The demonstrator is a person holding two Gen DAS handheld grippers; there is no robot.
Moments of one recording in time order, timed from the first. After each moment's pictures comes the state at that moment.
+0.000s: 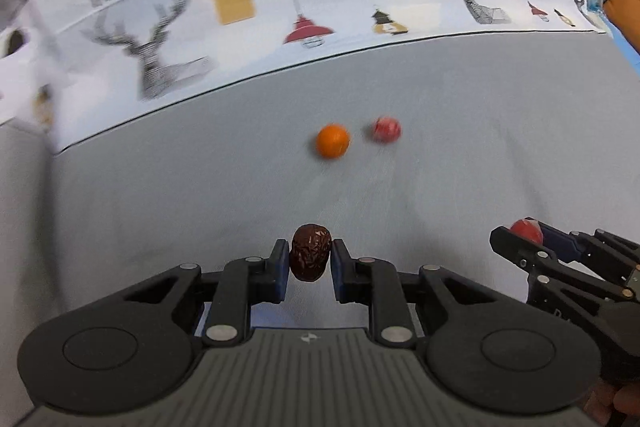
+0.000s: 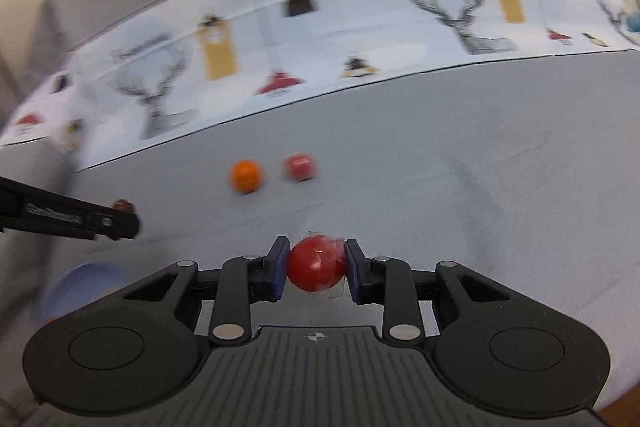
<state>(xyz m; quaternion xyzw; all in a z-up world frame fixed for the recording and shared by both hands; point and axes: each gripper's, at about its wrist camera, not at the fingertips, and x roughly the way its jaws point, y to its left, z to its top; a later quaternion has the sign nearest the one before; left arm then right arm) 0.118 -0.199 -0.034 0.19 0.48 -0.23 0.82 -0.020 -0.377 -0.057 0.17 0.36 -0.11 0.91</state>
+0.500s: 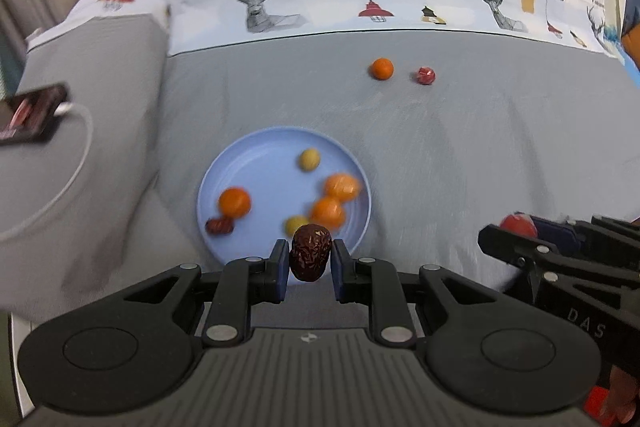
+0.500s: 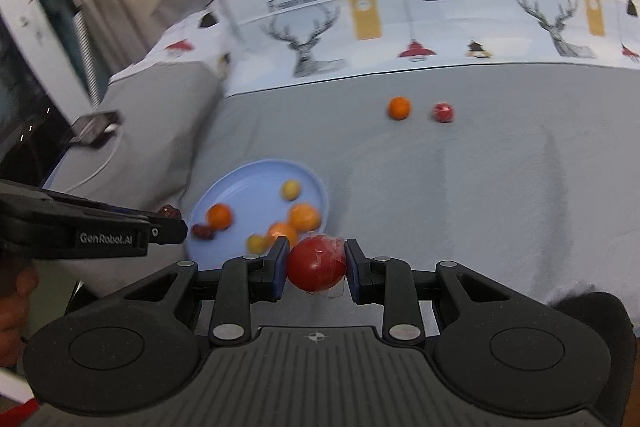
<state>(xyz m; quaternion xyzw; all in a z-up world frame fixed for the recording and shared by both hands) -0.018 -0.048 0.022 0.13 0.49 -0.17 0.84 -0.113 -0.253 0.017 0.14 0.40 0.02 0.91</state>
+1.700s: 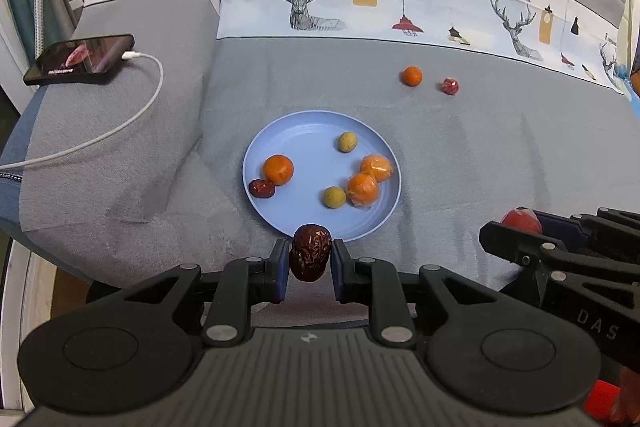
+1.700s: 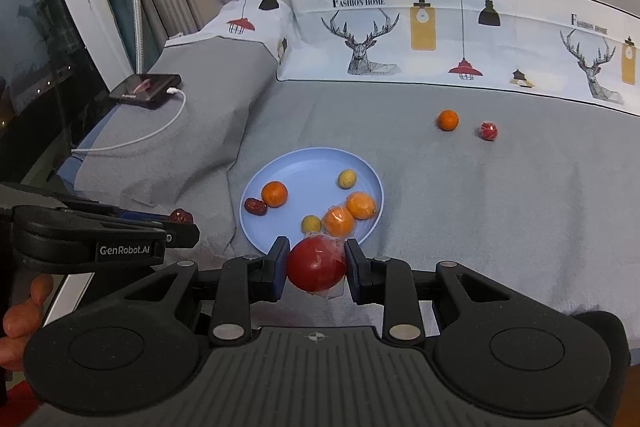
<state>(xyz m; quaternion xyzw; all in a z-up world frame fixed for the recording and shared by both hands) -0.045 0.010 0.025 0.08 0.48 -0.15 0.86 -0.128 -0.194 0.041 0.08 0.40 0.06 0.91</state>
